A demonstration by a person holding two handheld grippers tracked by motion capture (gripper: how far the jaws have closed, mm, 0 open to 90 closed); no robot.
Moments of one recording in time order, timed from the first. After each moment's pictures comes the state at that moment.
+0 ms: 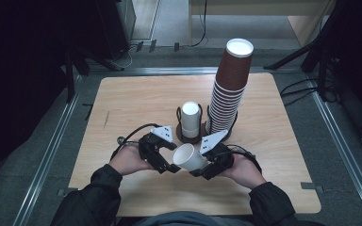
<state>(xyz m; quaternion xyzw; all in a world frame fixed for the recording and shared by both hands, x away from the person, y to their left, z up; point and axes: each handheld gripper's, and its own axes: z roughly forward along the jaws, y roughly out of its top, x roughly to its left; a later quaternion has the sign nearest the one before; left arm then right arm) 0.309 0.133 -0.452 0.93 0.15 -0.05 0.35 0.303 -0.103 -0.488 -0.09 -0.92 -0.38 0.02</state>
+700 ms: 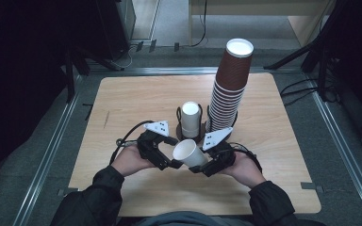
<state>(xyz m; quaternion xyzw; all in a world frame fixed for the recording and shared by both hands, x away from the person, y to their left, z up) 0.309 0.135 -0.448 0.89 0.18 -0.05 0.42 0.308 -0.108 -0.483 -0.10 -0.90 -0.42 0.02</state>
